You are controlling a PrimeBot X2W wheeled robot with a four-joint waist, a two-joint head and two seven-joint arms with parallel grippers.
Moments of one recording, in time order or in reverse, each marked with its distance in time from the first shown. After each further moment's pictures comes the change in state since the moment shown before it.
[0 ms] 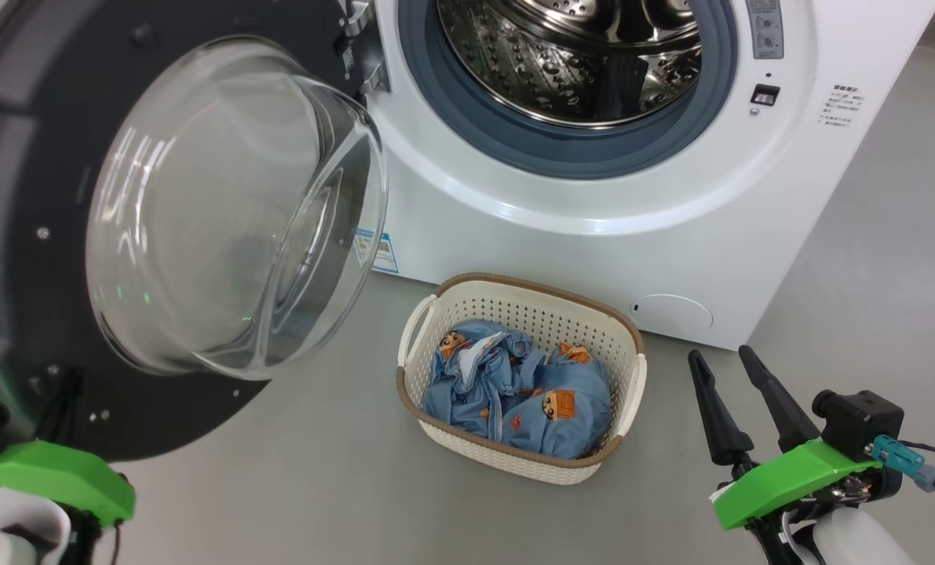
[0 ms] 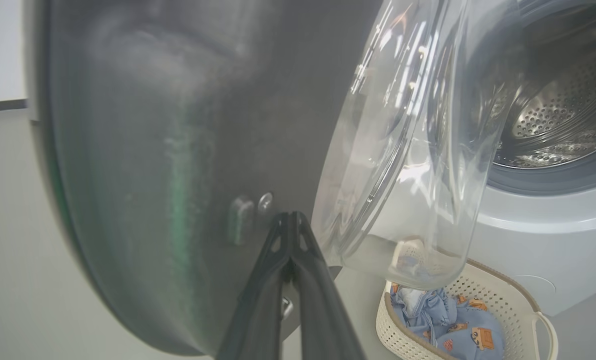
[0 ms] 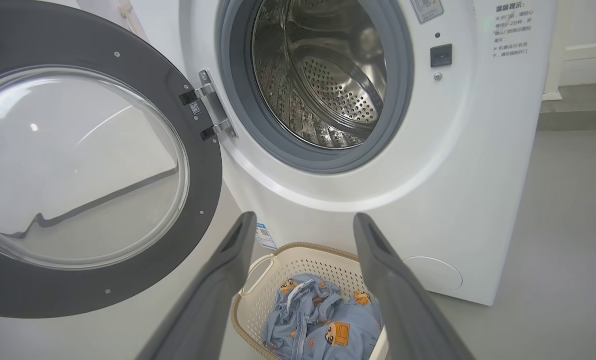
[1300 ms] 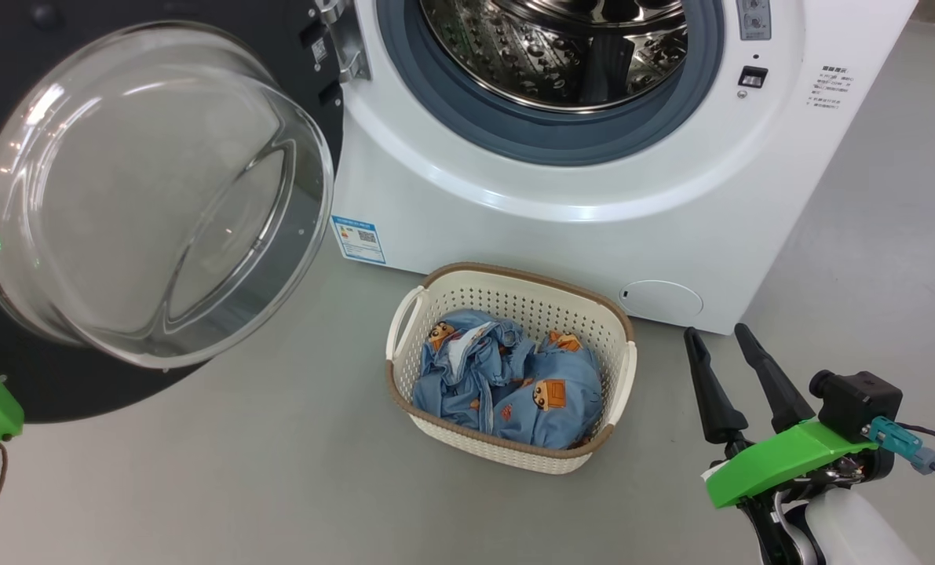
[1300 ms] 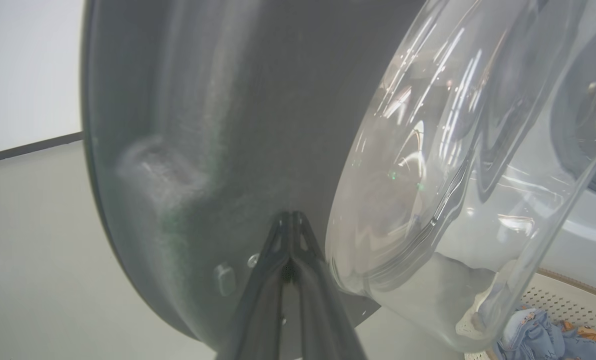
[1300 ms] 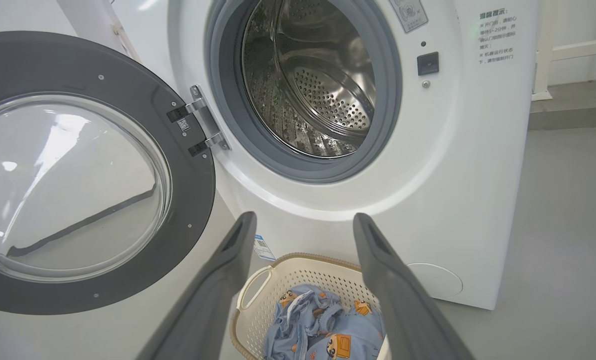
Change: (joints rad) left arm -0.408 0.128 -0.060 0.525 0.080 -0.080 -0.044; right arm -0.041 0.028 -0.018 0.005 -0.001 0.000 0.000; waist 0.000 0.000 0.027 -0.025
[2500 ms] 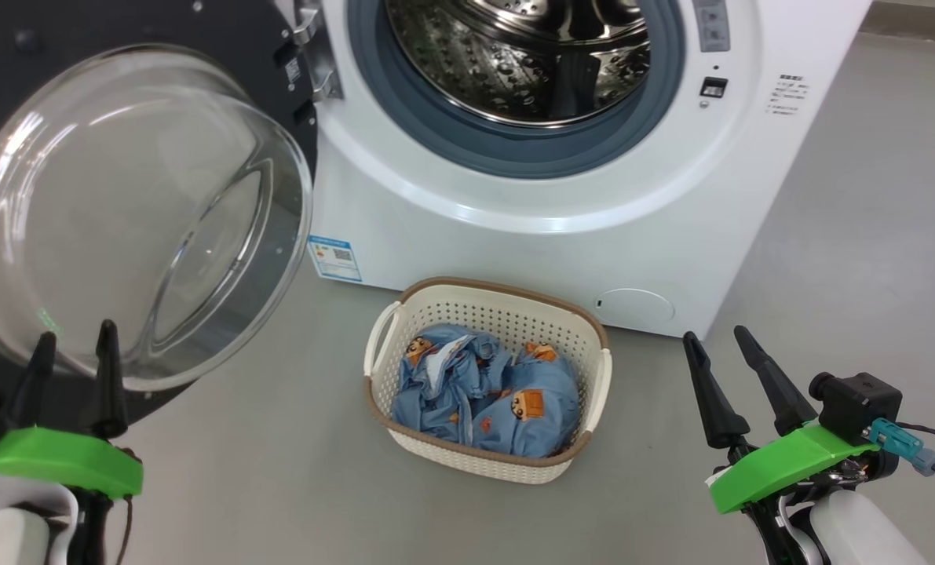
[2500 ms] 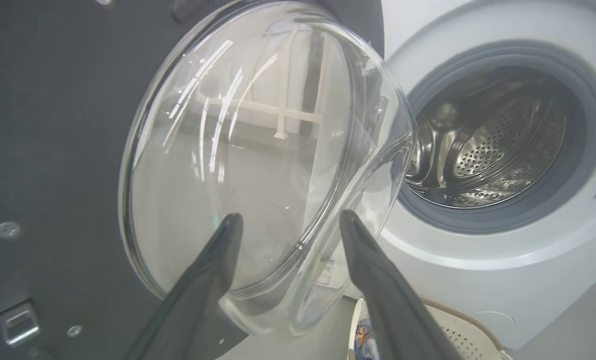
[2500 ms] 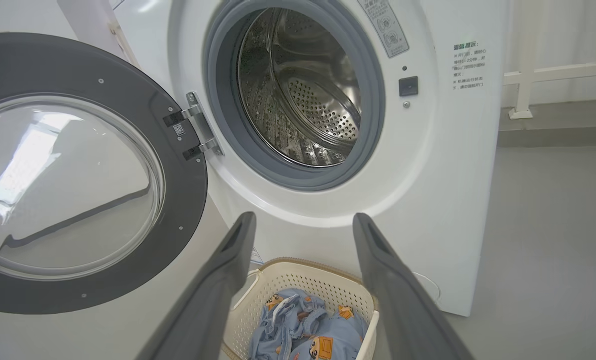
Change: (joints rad) left arm 0.311 -0.123 0.010 -0.423 -0.108 -0.015 -0.136; right arm 0.005 -0.033 0.031 -0.013 0.002 0.000 0.000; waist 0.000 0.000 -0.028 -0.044
